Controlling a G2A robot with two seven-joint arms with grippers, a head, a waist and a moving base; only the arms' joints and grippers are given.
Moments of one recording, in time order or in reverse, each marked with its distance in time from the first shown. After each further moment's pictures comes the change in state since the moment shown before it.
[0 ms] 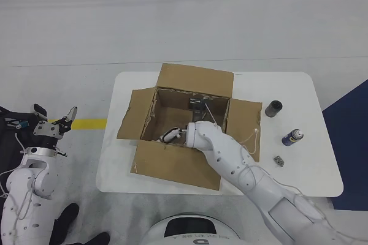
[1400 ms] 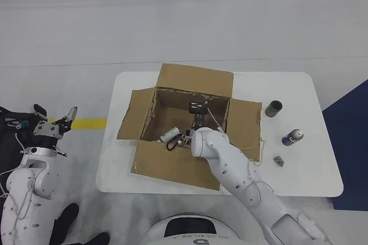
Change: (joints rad) left arm 0.000 0.000 0.000 0.000 0.000 0.000 0.000; right arm -0.160 -0.003 0.120 -0.169 -0.112 -0.123 0.009
